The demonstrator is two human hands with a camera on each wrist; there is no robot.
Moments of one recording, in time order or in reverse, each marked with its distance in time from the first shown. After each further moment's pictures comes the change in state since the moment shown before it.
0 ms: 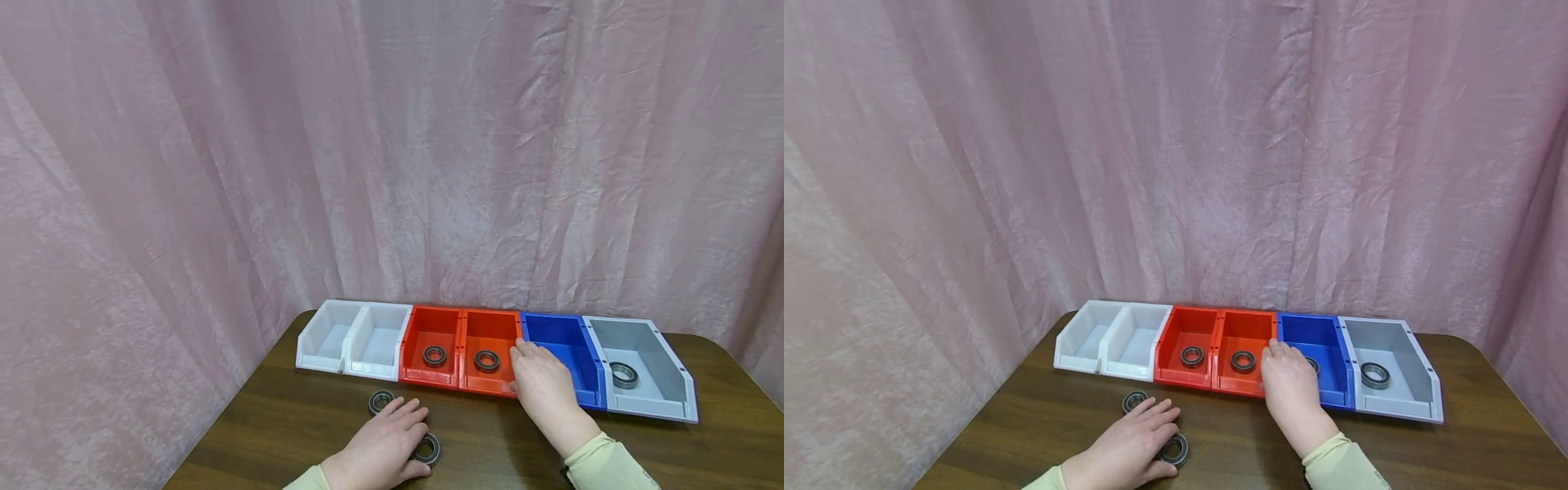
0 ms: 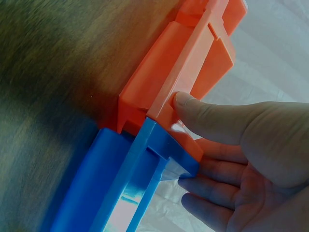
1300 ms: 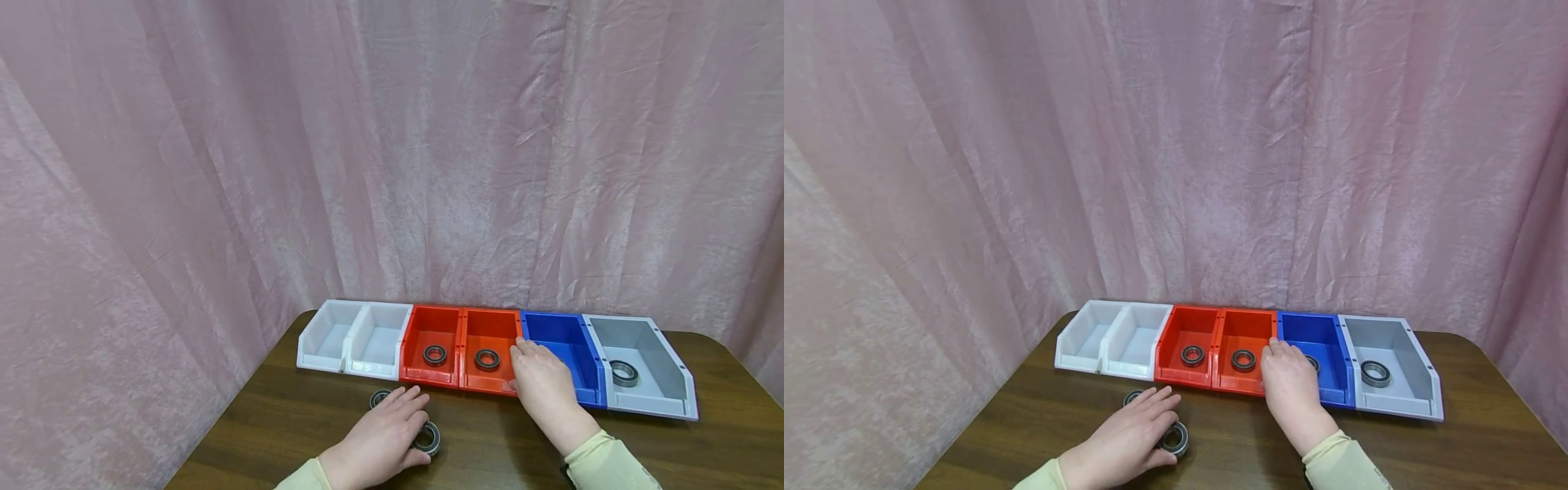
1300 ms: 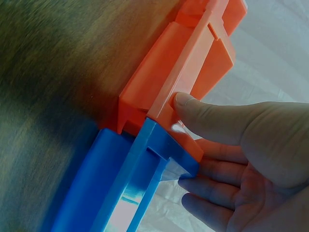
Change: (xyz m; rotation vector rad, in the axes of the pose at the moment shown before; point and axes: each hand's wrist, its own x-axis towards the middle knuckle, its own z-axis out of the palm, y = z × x) left_hand 0.000 -0.004 -0.014 0.012 0.087 -0.002; right_hand 0.000 0.001 0.000 0.011 -0.007 0.004
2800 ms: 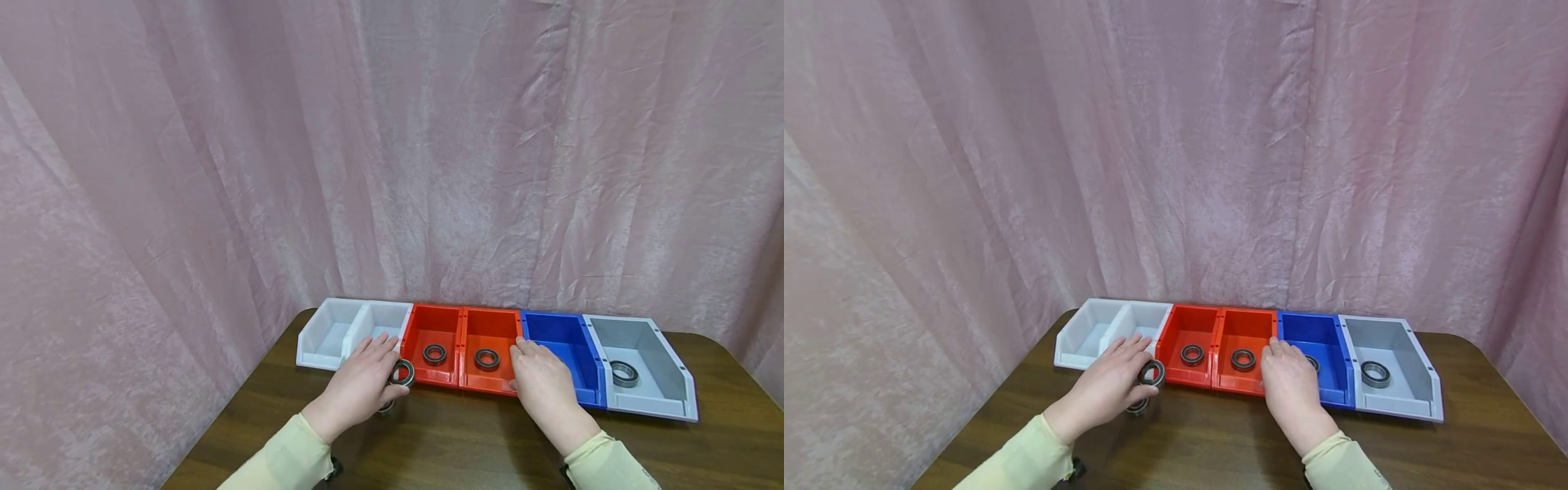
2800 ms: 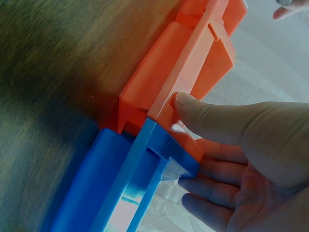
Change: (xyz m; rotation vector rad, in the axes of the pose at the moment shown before) left_hand 0.019 -0.061 -0.030 -0.057 0.081 -0.224; right_hand 0.000 0.001 0.001 0.005 0.006 0.004
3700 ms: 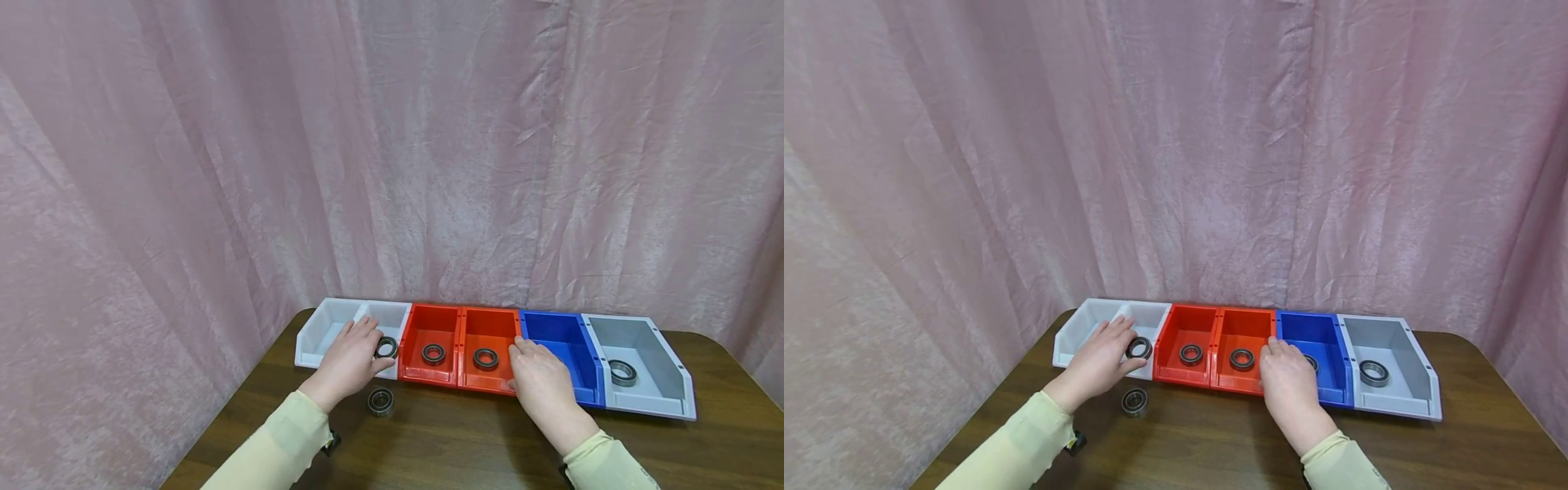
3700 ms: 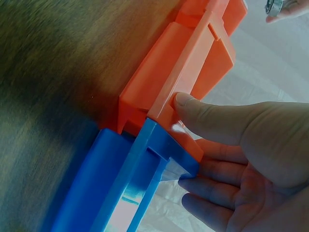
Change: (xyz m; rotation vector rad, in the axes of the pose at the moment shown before) left_hand 0.023 -0.035 0.004 -0.061 -0.008 -0.169; right_hand 0.000 -0.002 -0.002 0.002 -0.015 0.003
